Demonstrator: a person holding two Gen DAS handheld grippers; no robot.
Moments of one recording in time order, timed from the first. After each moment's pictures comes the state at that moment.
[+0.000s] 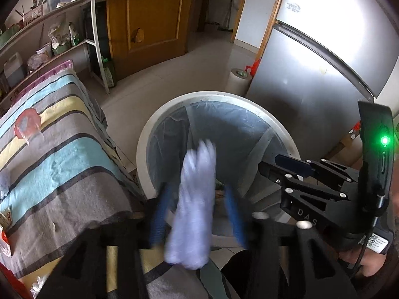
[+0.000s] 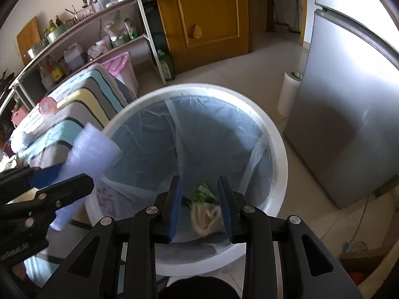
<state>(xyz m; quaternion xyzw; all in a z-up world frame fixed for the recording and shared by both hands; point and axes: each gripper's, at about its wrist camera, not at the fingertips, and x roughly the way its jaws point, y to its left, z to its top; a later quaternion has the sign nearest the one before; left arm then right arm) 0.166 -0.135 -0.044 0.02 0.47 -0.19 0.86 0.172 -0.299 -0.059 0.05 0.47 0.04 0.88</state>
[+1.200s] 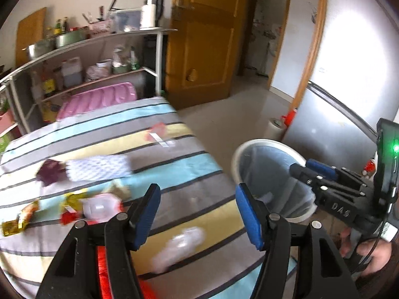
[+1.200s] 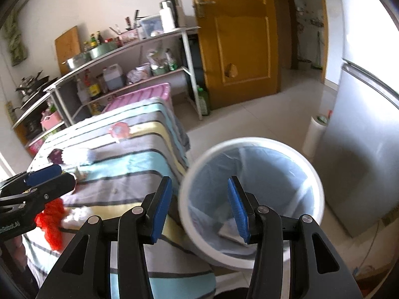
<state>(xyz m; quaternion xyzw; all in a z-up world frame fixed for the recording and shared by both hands) 0.096 0.009 0.026 -0.04 0.36 -0.08 0.93 0.128 -0.197 0.026 0.03 0.37 0.12 0.92</state>
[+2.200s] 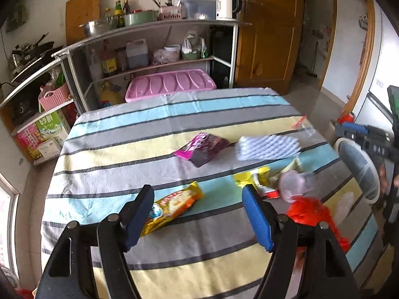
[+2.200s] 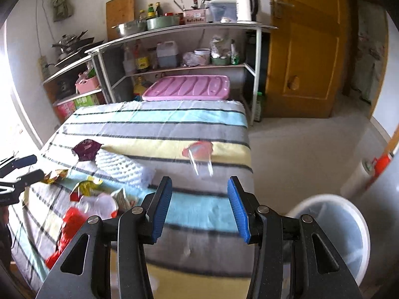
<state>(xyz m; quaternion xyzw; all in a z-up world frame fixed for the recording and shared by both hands) 0.080 0.215 0.001 -0.03 0.39 0.05 0.92 0.211 -0.054 0.024 -0.06 0.38 0.25 0.89</state>
